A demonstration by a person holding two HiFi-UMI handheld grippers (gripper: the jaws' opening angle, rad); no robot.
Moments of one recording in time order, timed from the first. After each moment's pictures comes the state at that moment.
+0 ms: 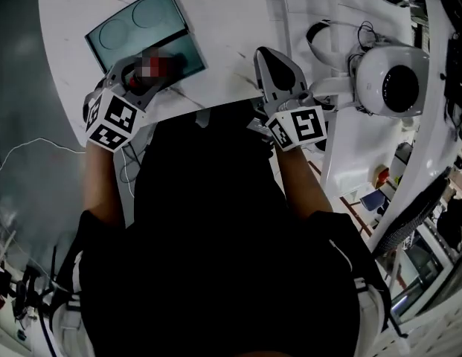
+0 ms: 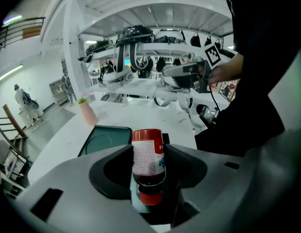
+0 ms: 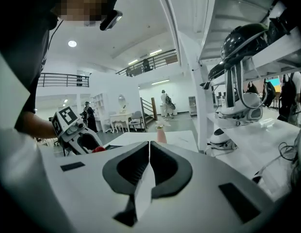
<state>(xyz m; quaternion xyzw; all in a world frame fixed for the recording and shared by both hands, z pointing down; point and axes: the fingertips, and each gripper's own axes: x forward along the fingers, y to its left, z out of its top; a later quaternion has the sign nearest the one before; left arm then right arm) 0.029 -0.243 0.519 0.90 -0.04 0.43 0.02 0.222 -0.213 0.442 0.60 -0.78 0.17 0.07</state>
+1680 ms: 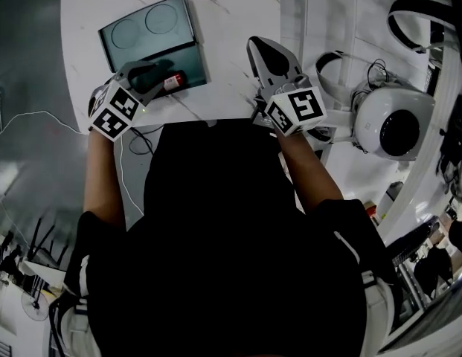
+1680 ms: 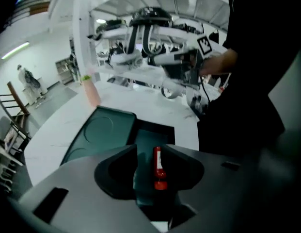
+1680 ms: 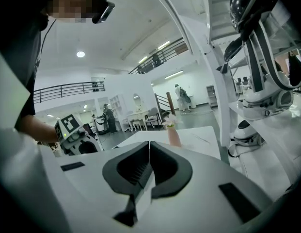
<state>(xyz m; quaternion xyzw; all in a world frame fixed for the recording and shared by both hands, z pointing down) 0.025 -0.245 0.556 0.86 -0.06 0.49 0.11 0.225 -0.288 0.472 0.50 -0.84 0.22 0.06</state>
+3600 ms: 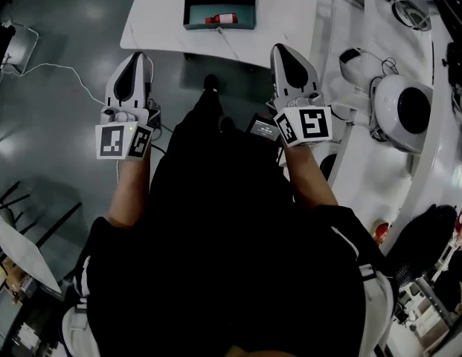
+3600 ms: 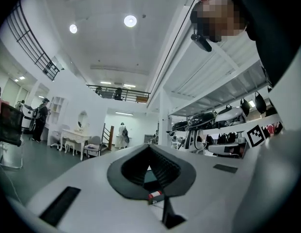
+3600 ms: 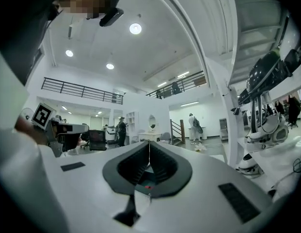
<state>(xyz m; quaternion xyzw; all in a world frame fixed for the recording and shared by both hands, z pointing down) -0.122 -0.020 0.313 0.82 -0.57 -0.04 0.02 0.132 -0.048 0.348 0.48 -0.87 0.04 -0.02</state>
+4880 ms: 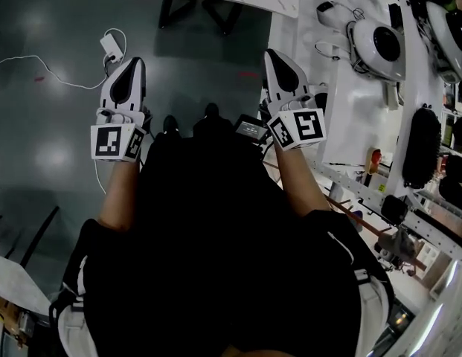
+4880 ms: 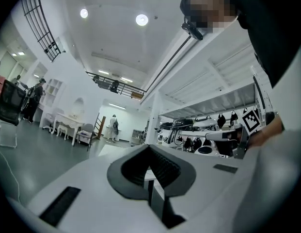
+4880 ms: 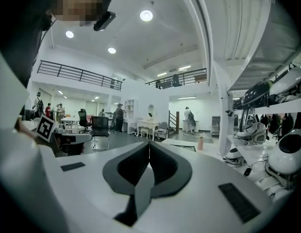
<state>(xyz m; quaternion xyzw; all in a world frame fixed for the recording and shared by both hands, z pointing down) -0.244 0.194 0.368 0.86 -0.51 -0.06 0.09 0.004 0.196 0.335 0.52 -0.85 0.04 0.07</state>
